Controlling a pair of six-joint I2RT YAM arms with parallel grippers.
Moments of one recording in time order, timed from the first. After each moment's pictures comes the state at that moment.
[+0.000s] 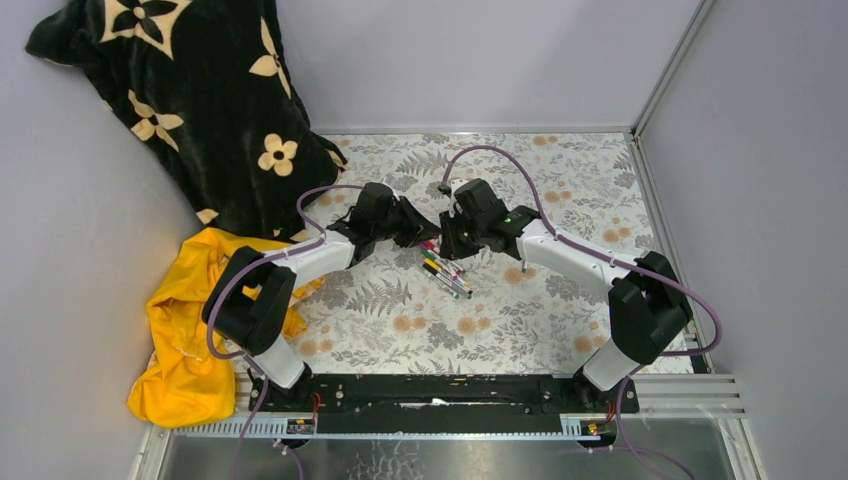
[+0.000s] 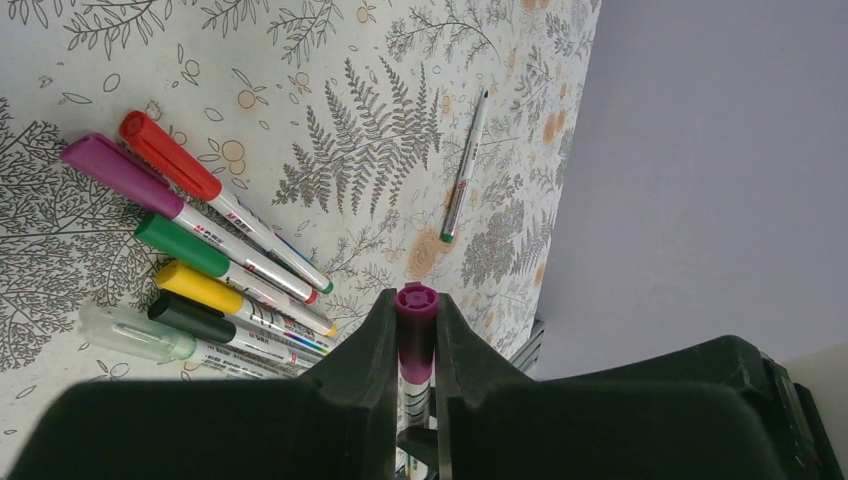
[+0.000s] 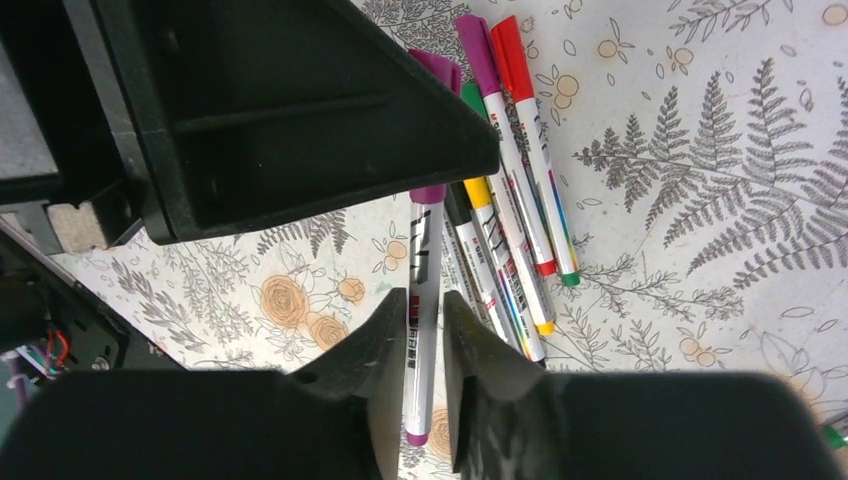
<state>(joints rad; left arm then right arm) -0.49 1.64 0.91 0.17 0.35 -1.13 0.71 1.61 1.17 -0.43 -0.14 0.34</state>
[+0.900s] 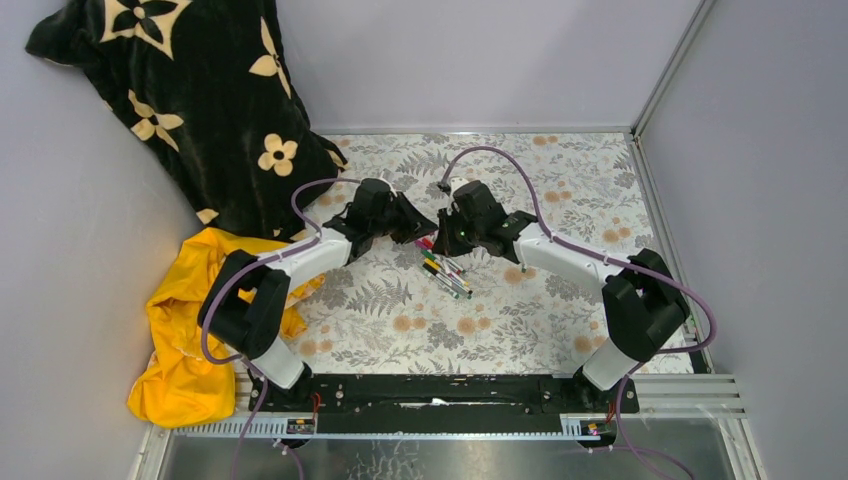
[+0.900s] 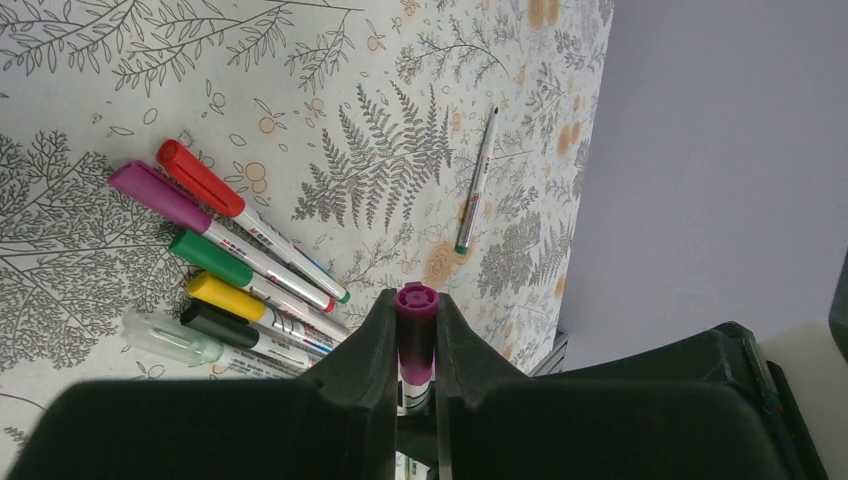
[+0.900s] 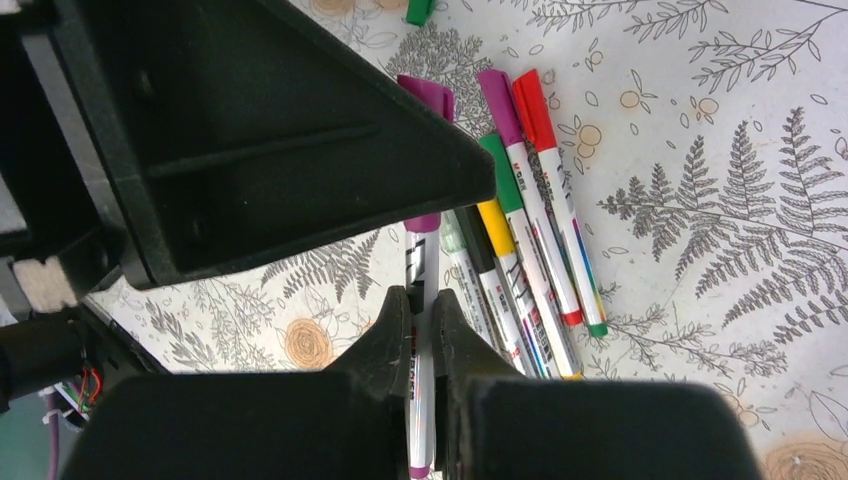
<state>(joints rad) -0.48 1.61 0.92 0.13 0.30 -1.07 0.72 1.63 1.14 -0.31 -0.15 0.39</state>
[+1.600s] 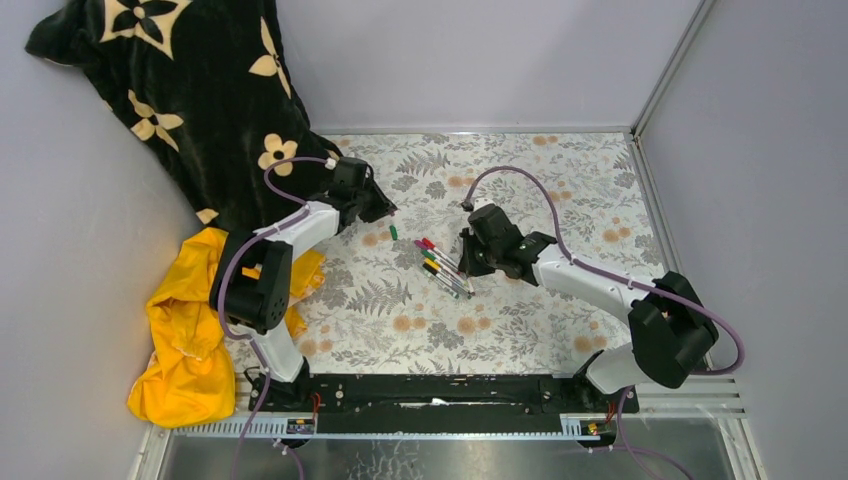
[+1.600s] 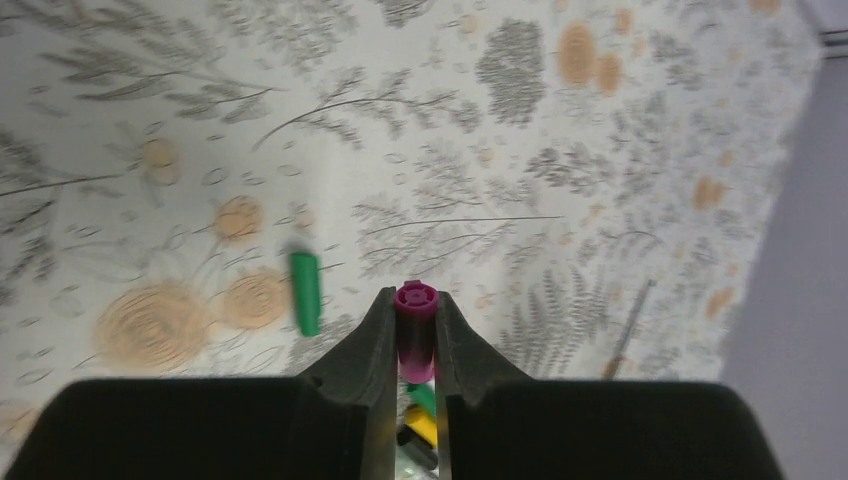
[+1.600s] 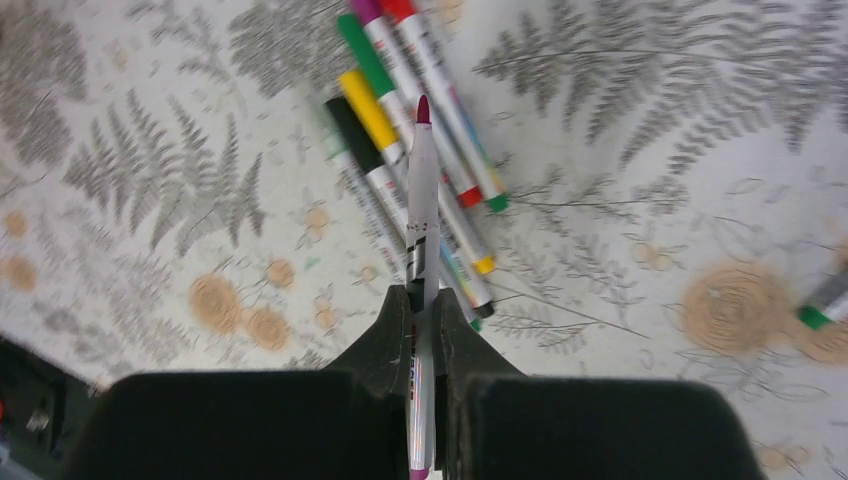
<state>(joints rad) -0.28 1.76 1.11 -0.05 0.17 -0.85 0.73 1.46 0.92 -0.33 -0.03 0.46</state>
